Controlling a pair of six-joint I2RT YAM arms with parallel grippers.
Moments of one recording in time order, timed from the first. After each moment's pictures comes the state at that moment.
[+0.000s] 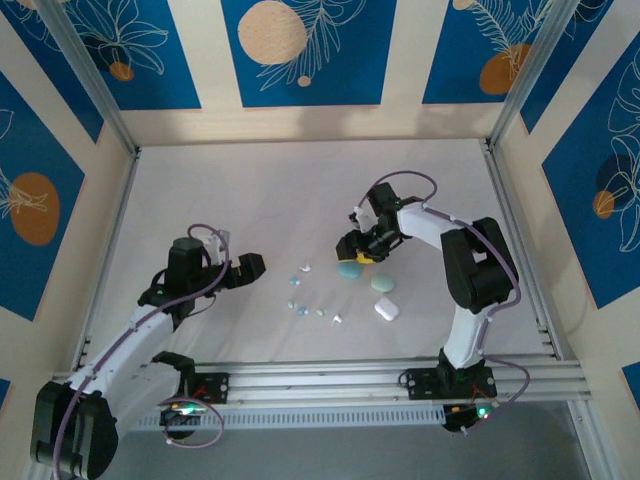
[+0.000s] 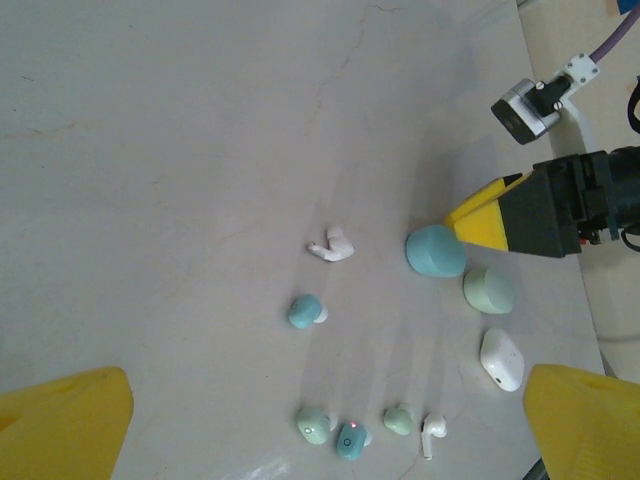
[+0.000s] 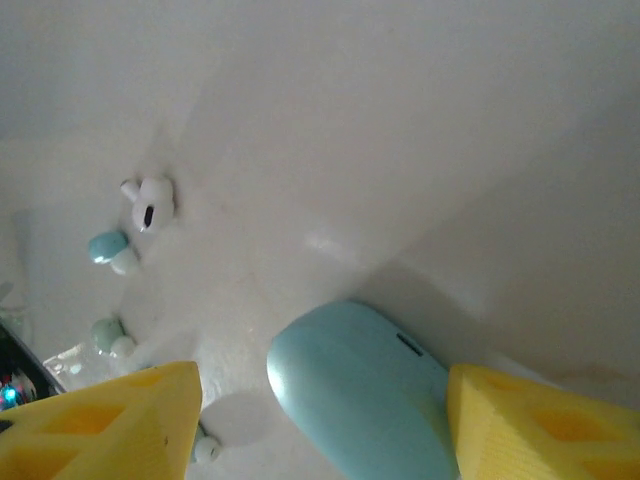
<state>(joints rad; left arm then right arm) -0.28 0.90 0.46 -0.20 0.47 -0.60 0.38 1.84 1.17 -0.69 -0.57 0.20</state>
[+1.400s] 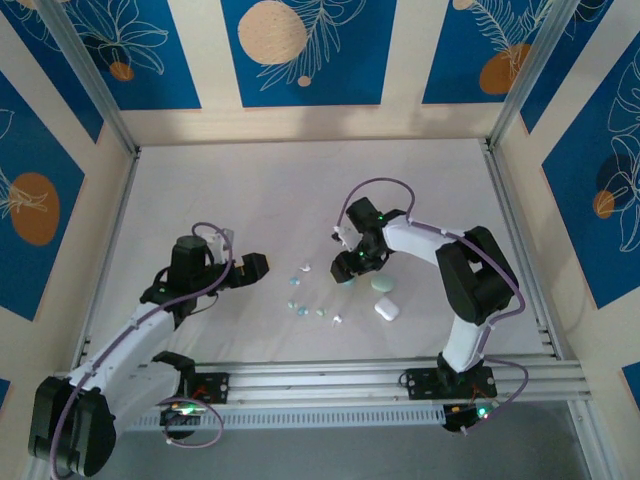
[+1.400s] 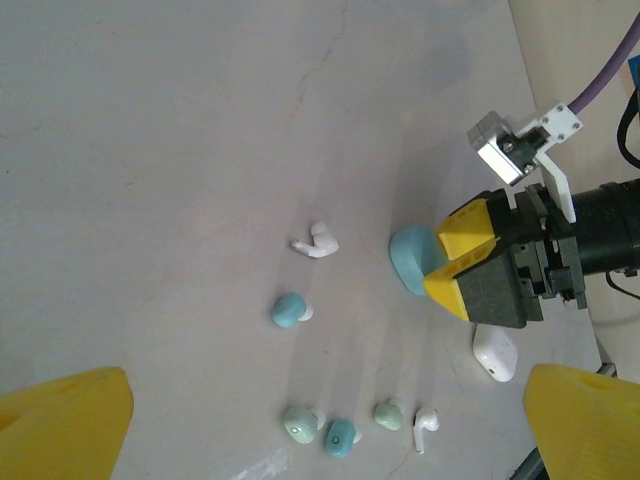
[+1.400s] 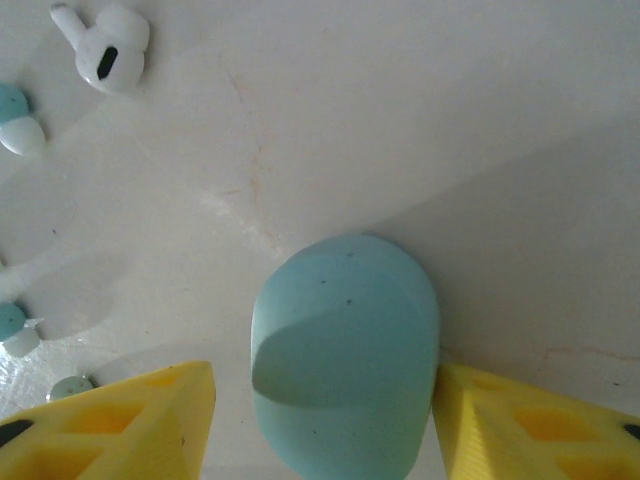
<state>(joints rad) -0.31 0.92 0.47 -0.19 0.47 -0.60 0.54 1.79 1.10 -0.68 -0.34 0.02</state>
